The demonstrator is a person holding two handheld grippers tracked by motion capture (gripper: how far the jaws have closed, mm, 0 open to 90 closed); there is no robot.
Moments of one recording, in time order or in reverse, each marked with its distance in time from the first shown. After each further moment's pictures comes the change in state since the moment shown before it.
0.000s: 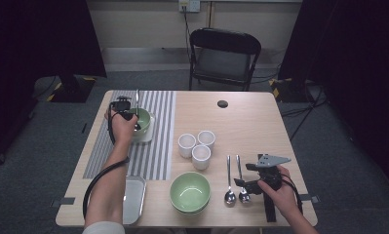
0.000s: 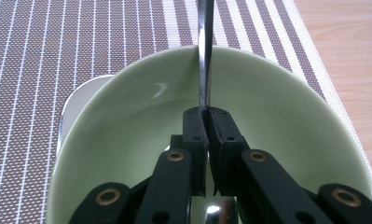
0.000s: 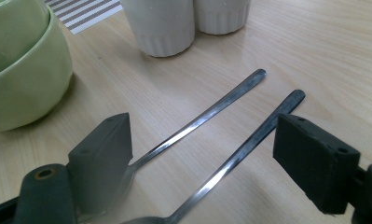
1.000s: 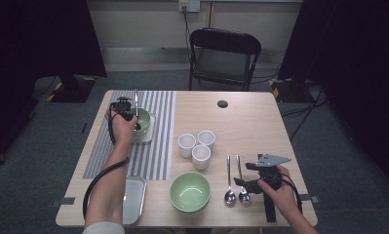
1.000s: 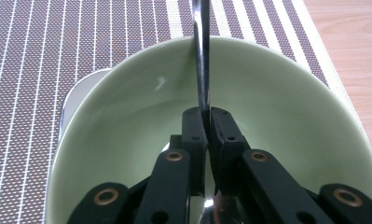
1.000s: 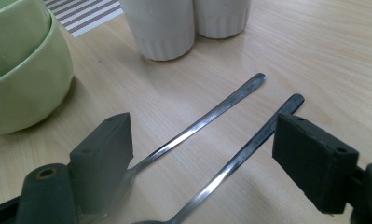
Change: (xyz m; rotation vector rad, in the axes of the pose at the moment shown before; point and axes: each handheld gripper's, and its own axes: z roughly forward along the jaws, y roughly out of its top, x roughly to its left) left arm 0.000 -0.002 0.002 0.017 0.009 -0.001; right arm 0.000 0.001 0.000 -0.011 -0.001 -0.006
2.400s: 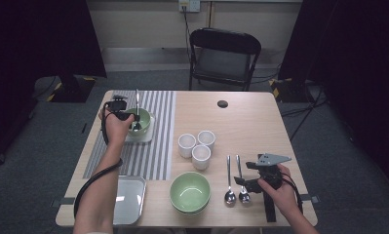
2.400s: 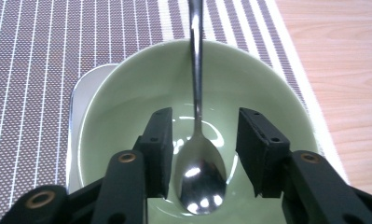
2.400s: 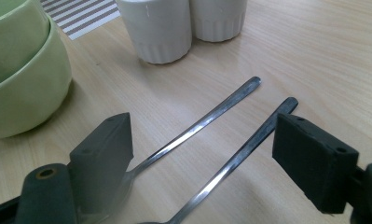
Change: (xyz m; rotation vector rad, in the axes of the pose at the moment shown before) left arm 0.002 0.000 -0.029 0.001 -0.048 -0.018; right arm 0.001 0.004 -0.003 0.006 -0.015 0.002
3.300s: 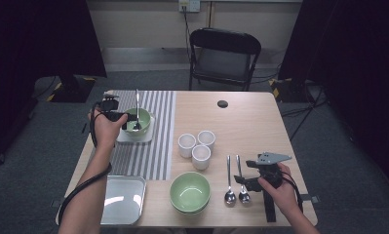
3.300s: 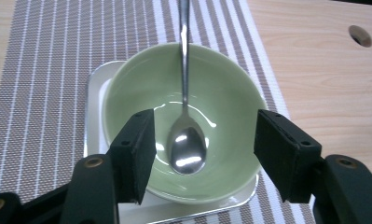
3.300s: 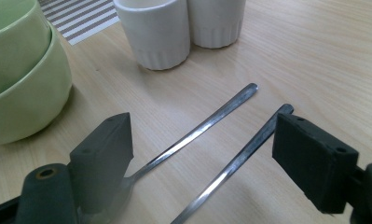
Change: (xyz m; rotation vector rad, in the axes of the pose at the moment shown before) left arm -0.001 -0.005 -0.045 -0.030 -0.046 -0.027; right arm 0.000 0.005 -0.002 -0.005 -0.009 -0.006
